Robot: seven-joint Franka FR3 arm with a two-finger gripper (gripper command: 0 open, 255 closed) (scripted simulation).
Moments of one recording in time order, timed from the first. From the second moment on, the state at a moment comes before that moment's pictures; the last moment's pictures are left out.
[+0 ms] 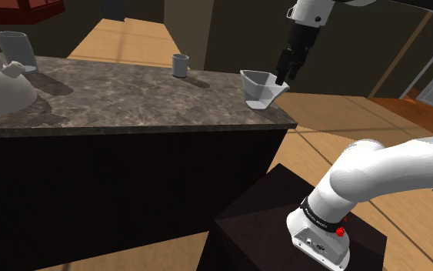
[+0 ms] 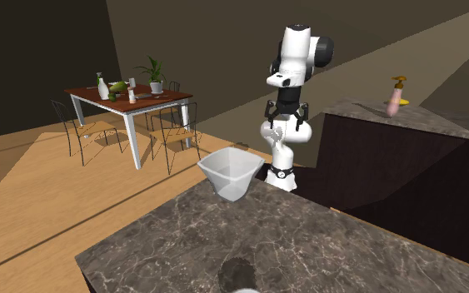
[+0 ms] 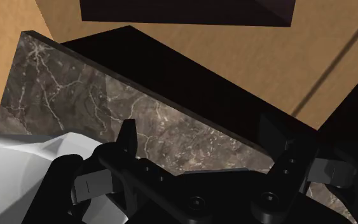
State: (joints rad) arm -0.02 -0.77 0.00 -2.28 -0.03 1.50 -0.08
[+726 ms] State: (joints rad) arm -0.11 -0.46 0.09 -2.18 -0.21 1.70 0.09
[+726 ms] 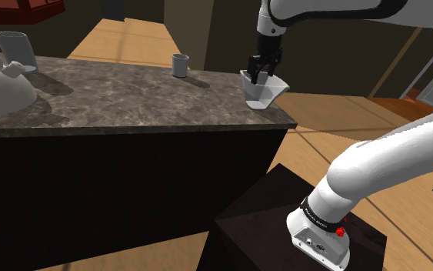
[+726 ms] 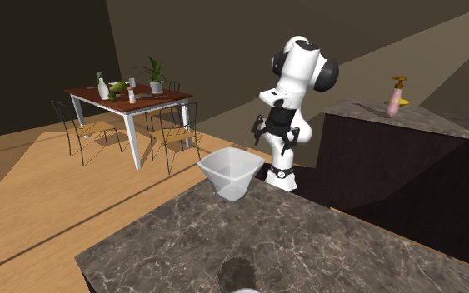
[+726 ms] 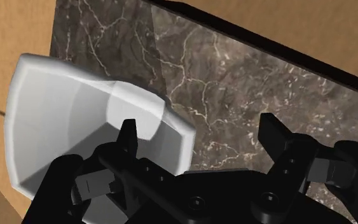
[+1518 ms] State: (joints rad) arm -0.16 -0.28 0.12 -2.17 -0.35 1.84 0.23
